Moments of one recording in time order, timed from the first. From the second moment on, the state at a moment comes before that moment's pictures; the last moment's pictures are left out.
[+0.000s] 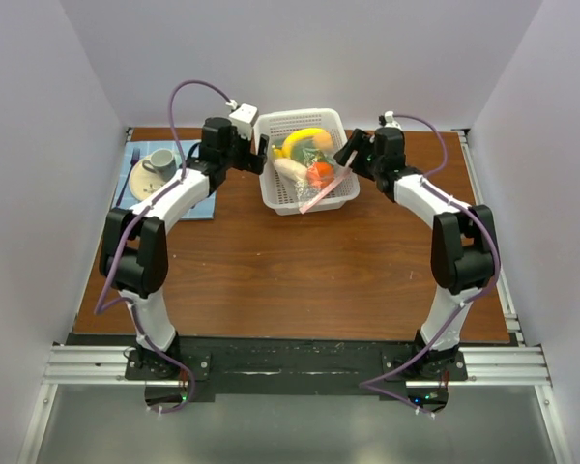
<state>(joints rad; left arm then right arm) -0.30 1.85 1.44 -0.02 0.10 0.04 0.23 1.86 1.34 0.05 -0.06 0.62</state>
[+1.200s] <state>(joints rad) -0.33 1.90 1.38 0.02 0.03 0.11 0.20 1.92 1.30 0.19 -0.10 0.64</state>
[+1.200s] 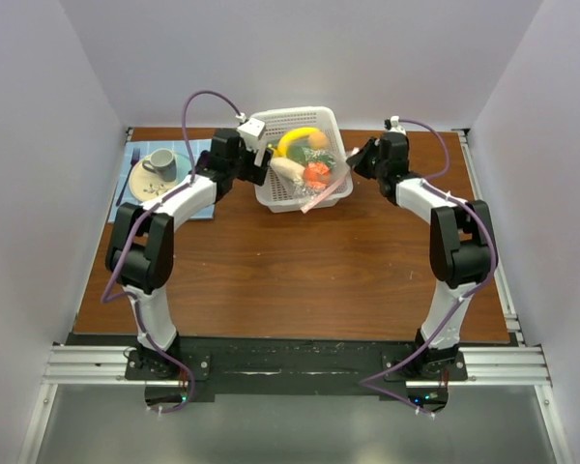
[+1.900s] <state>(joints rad) -0.34 1.85 1.23 0.04 0.13 0.14 0.20 1.68 1.39 0.12 -0.13 0.62</state>
